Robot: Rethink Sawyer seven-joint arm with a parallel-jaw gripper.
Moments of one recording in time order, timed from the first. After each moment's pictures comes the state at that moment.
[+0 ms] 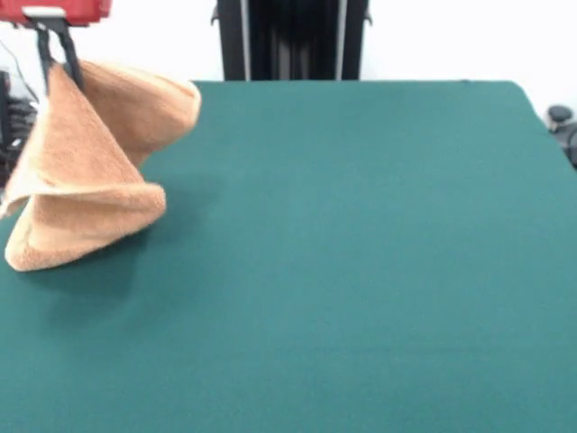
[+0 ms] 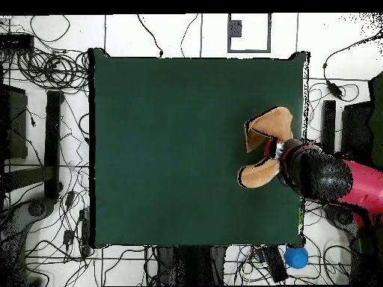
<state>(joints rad) -0.87 -0.81 0.48 1.71 -0.40 0.56 1.58</state>
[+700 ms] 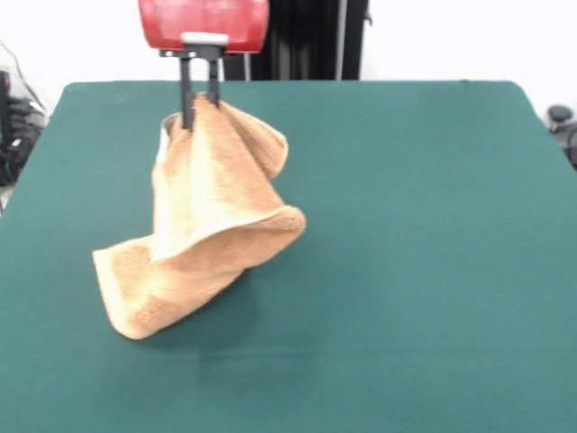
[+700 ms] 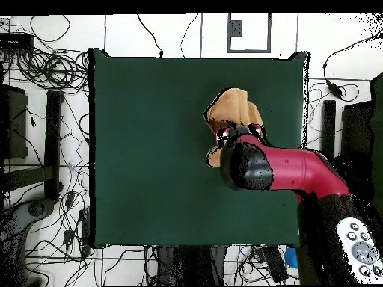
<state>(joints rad) -0.58 -0.82 0.35 1.73 -0.43 0.35 1.58</state>
